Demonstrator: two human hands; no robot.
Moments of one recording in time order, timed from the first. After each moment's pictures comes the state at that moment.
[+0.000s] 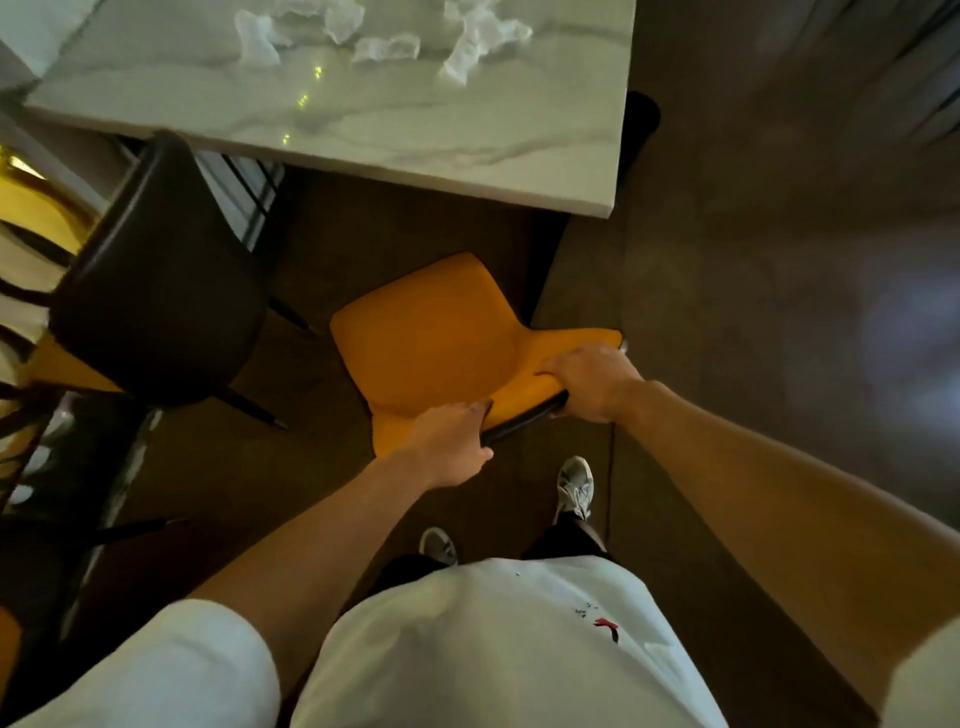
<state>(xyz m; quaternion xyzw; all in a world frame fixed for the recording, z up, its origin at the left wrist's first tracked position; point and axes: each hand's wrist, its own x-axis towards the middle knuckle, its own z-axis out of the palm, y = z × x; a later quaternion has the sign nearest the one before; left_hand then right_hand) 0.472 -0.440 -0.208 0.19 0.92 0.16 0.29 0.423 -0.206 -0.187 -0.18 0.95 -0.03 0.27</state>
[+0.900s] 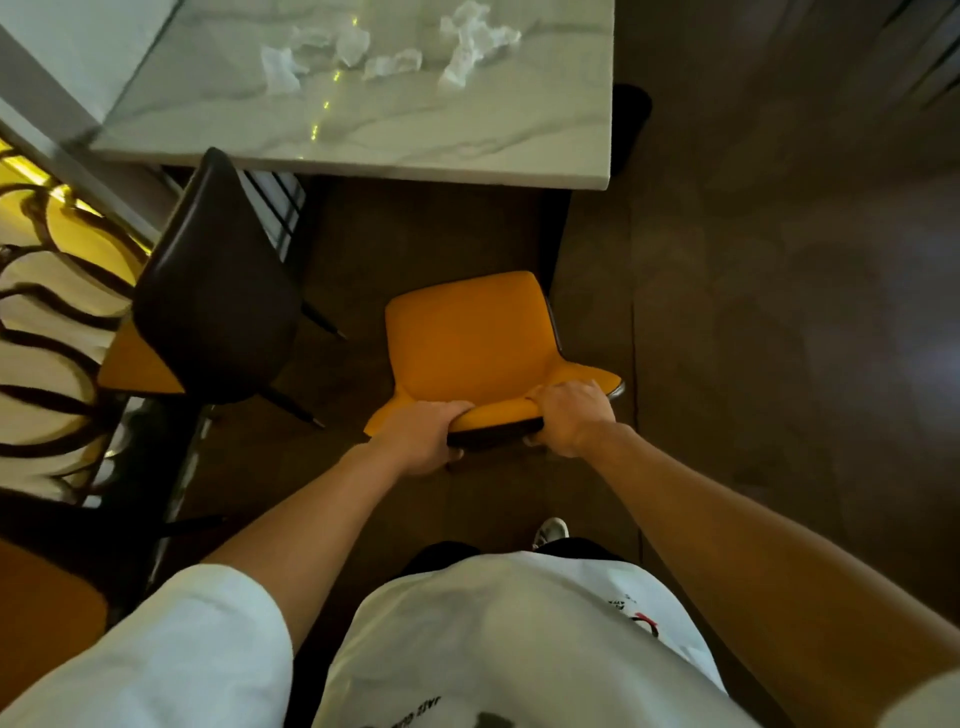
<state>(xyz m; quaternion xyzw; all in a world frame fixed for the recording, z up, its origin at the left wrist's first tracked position) 0.548 -0.513 -0.188 0.23 0.92 0.12 0.29 0.561 -0.279 -0.195 -0.08 0.96 -0.08 0.25</state>
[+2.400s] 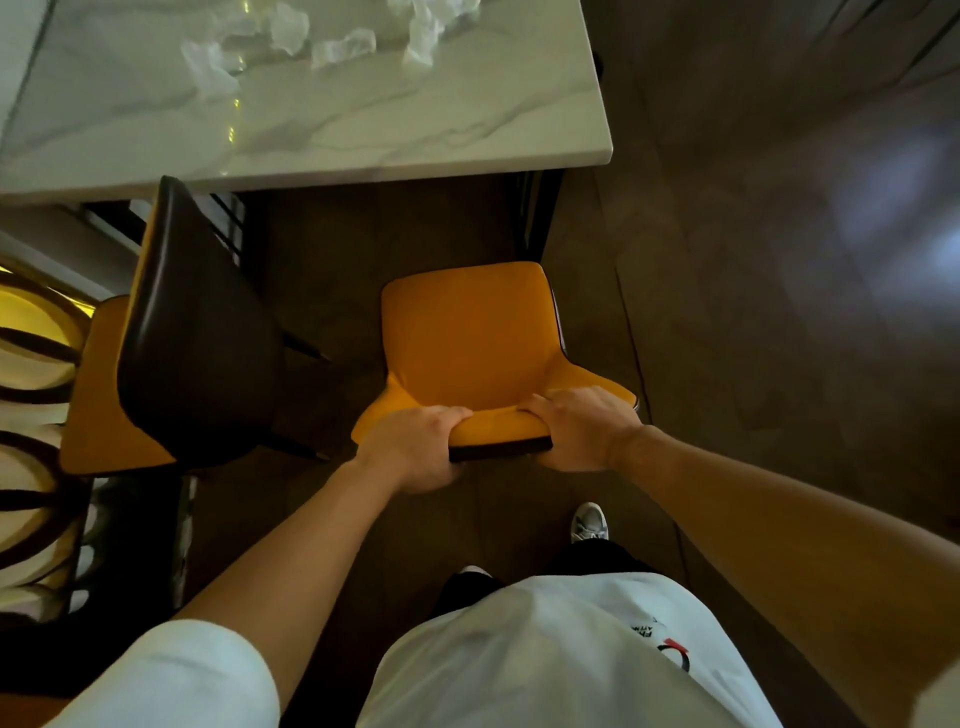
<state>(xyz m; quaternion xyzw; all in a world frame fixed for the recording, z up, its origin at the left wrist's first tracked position) 0.466 -0.621 -0.192 0.33 0.90 0.09 0.28 0.522 -0.373 -0.195 -0.12 0.95 -0.14 0.25</state>
